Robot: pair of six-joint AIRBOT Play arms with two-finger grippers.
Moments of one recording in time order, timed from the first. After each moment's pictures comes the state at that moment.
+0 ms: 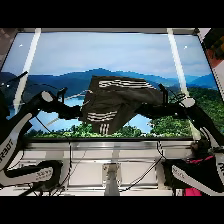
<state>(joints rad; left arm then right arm) -0.06 -1.39 0.82 1.01 -1.02 -1.40 0.02 -1.14 0.67 -0.64 1.06 1.17</state>
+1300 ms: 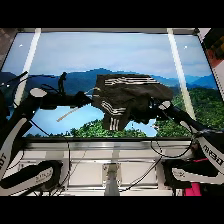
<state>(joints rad) -0.09 -1.24 0.83 0.46 -1.01 -1.14 0.22 -1.39 0.67 -0.60 0.83 1.41</state>
